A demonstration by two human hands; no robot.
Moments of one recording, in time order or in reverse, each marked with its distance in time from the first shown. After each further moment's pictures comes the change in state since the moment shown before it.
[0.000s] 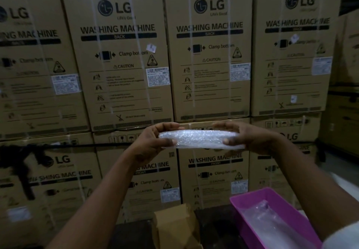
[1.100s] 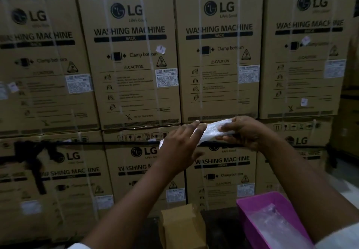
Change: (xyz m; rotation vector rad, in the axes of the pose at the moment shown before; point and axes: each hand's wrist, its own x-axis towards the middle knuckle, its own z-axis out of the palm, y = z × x) left_hand 0.012 -0.039 0.034 1.702 0.289 0.780; right_hand 0.017 -0.029 0.035 0.350 0.331 0.076
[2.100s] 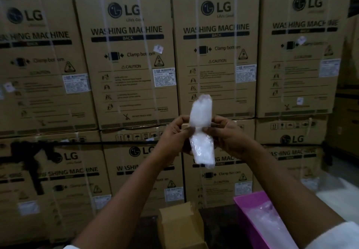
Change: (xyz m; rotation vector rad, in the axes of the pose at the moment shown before) left_hand 0.014 0.007 -0.042 -1.538 -0.170 -0.700; right_hand -0.010 0.026 0.037 0.050 -0.234 -0.335
